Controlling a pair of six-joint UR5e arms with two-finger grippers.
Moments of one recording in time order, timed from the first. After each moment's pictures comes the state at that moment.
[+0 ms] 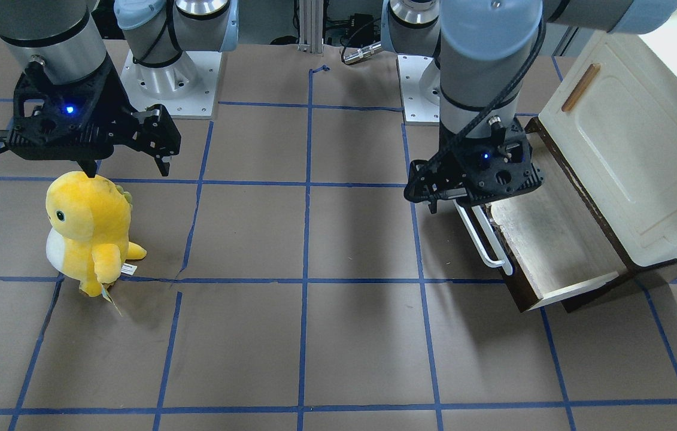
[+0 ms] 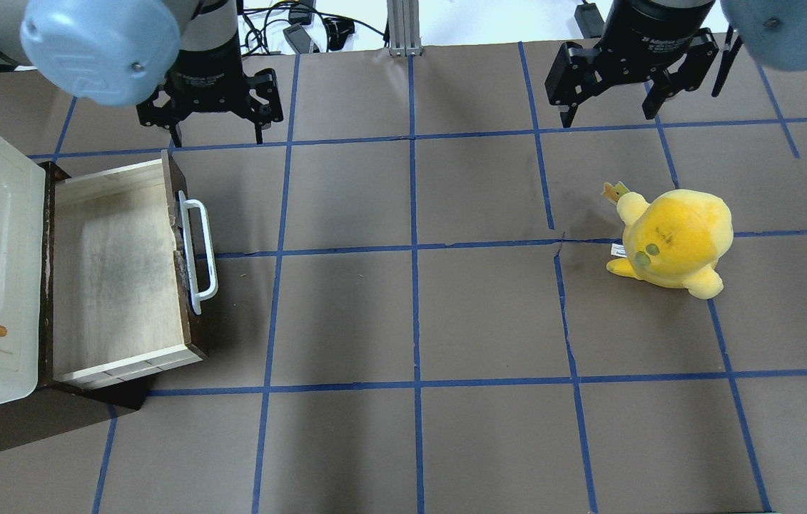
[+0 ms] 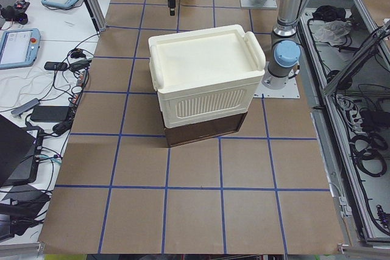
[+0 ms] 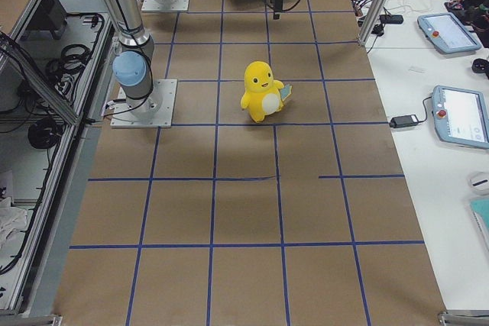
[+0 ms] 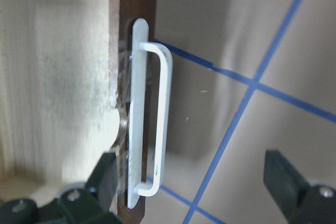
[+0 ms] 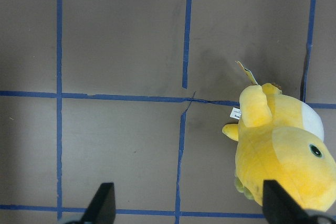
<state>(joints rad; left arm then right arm) -1.71 -1.75 -1.39 -1.57 1.79 -0.28 1.60 -1.48 1.44 -1.57 -1.58 -0.02</state>
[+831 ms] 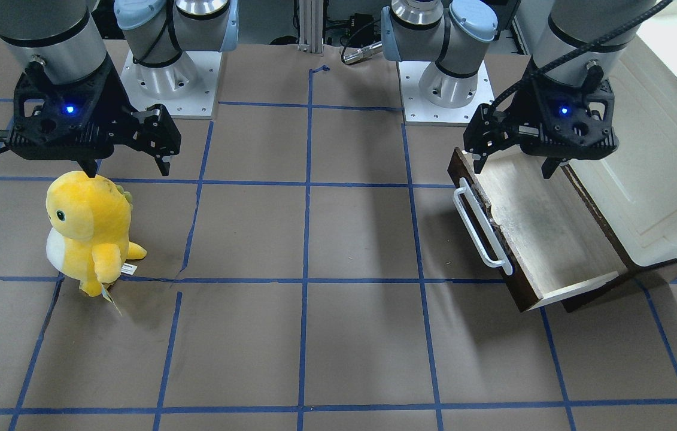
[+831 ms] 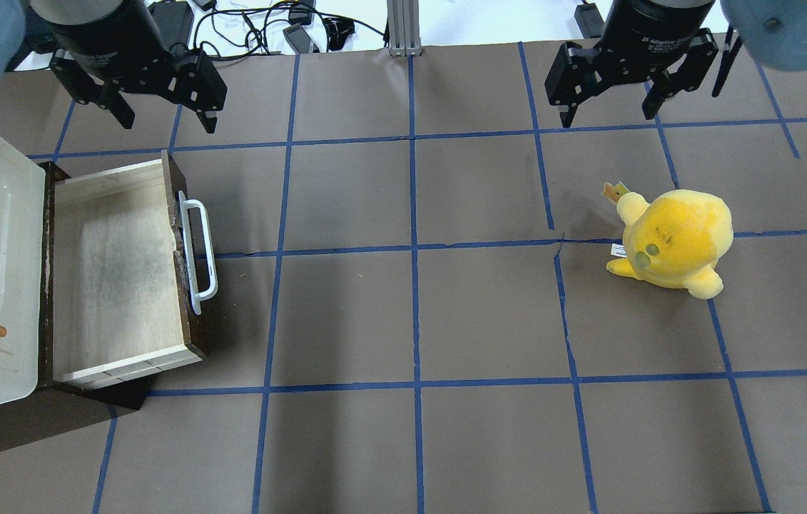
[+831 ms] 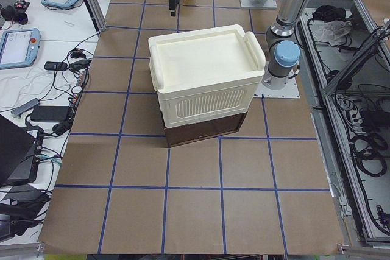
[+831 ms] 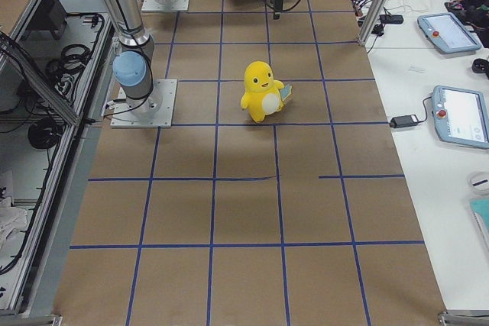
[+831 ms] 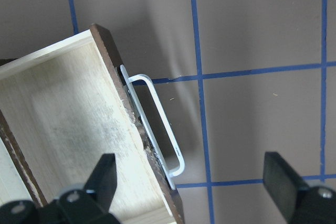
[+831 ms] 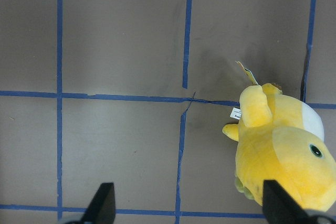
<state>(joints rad) -1.51 -1.62 -1.48 -1.58 1.61 0.16 1.60 -1.48 1.44 -1.57 -1.58 -0.02</state>
